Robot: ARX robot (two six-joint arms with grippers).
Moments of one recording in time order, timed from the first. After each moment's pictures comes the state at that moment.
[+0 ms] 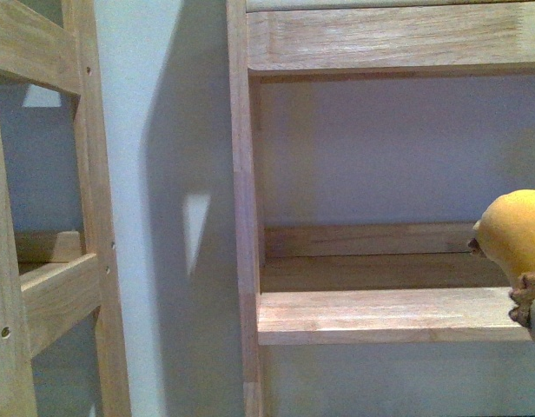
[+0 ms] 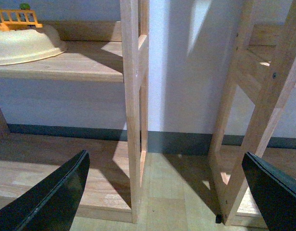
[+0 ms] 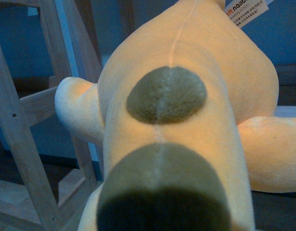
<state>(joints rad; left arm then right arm) 0.00 0.00 0.01 0.00 0.00 0.00 0.07 0.07 0.02 0.22 -0.16 0.12</state>
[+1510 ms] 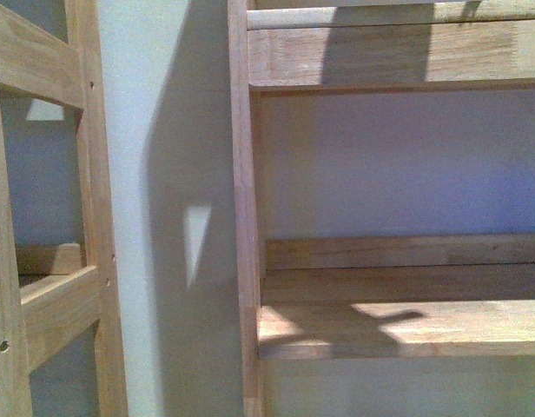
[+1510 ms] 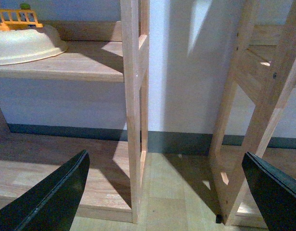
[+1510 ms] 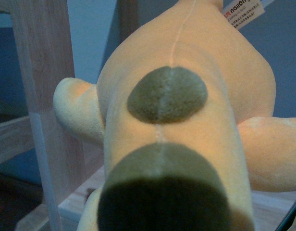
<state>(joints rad) 0.00 0.00 0.01 0.00 0.00 0.00 0.21 1.53 2.00 -0.18 -0.06 0.02</state>
